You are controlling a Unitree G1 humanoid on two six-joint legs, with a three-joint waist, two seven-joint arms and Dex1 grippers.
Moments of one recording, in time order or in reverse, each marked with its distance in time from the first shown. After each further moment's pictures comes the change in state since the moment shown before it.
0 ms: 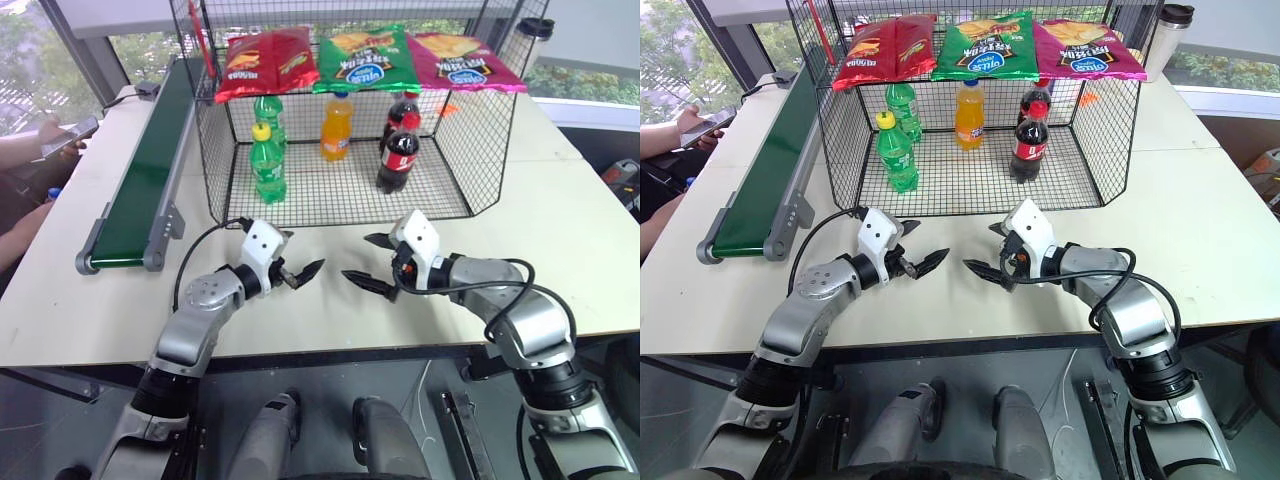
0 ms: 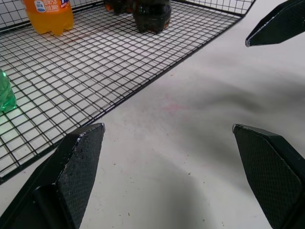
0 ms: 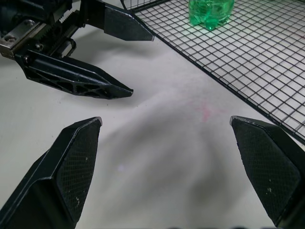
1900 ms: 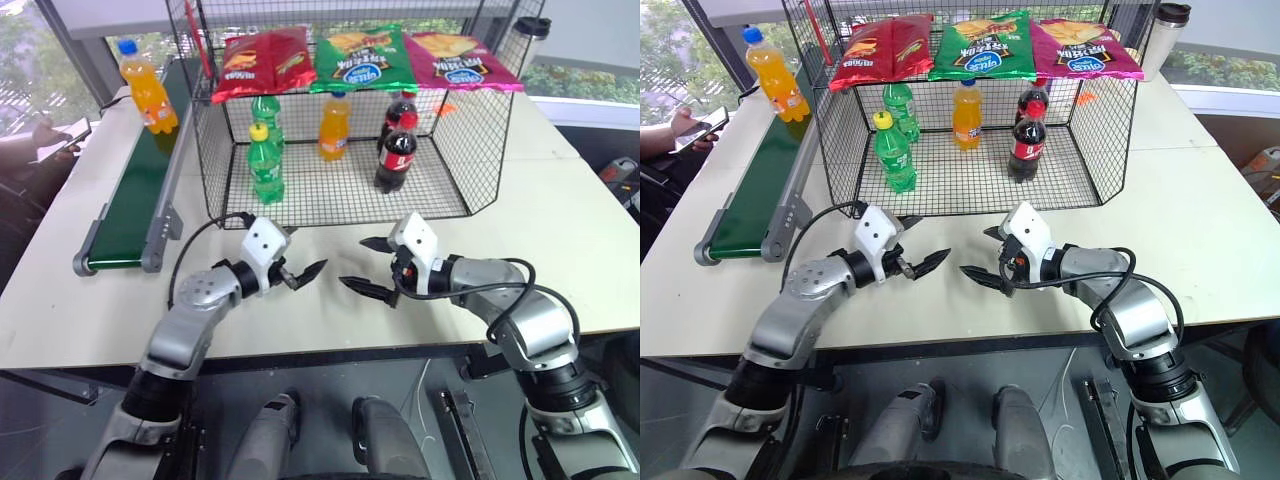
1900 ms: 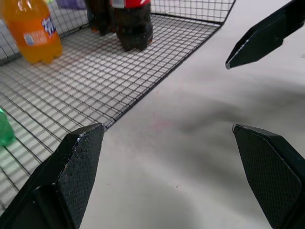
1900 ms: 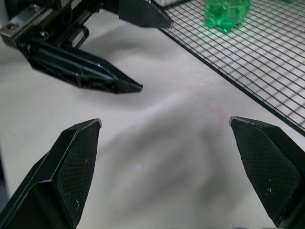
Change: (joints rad) left arm 0.024 0.088 0.026 -0.152 -0.014 0.030 -0.045; right arm -0.013 -0.022 0.008 -0.029 0.034 0.009 0.065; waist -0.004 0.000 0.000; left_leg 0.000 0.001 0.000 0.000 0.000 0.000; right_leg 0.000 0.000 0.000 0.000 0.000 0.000
